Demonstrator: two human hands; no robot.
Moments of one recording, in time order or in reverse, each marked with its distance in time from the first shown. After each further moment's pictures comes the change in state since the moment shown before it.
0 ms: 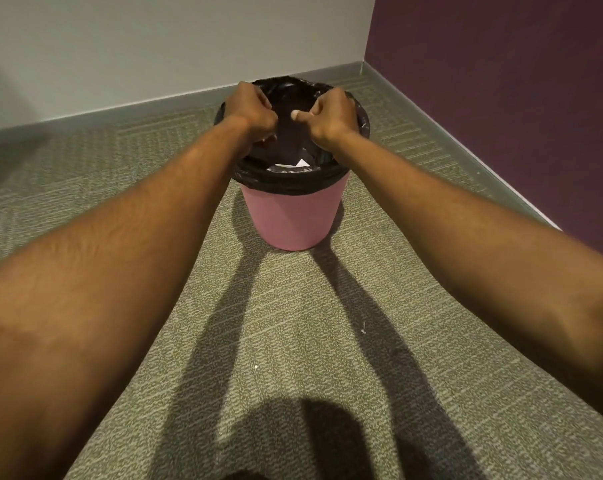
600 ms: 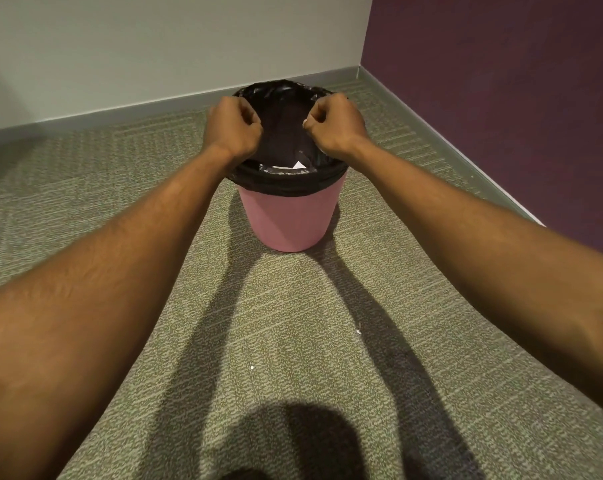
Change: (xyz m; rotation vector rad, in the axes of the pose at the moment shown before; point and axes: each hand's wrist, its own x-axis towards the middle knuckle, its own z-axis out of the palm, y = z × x) left_hand -0.008 -0.029 -0.005 0.090 0.167 0.172; right_hand -0.009 0.013 -0.018 -0.099 -0.034 -0.193
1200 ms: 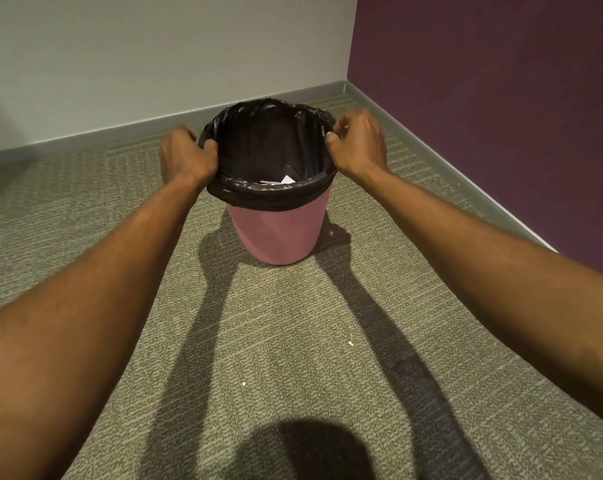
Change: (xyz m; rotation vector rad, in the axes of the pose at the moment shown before) left_hand 0.003 -0.029 -0.008 0.051 0.199 -0.244; right_hand -0.009 0.041 -0.023 -0.101 0.262 0.084
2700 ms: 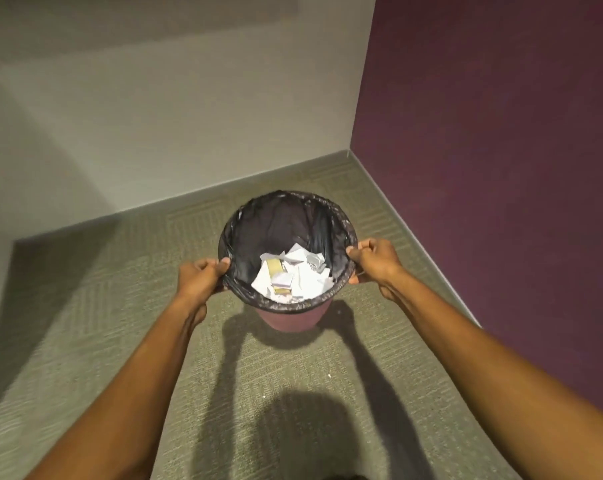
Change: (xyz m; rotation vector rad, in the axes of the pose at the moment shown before) left_hand -0.024 0.176 -0.233 -0.524 -0.339 -0.544; right_hand 0.056 -0.129 -0.272 0.555 -0.562 0.660
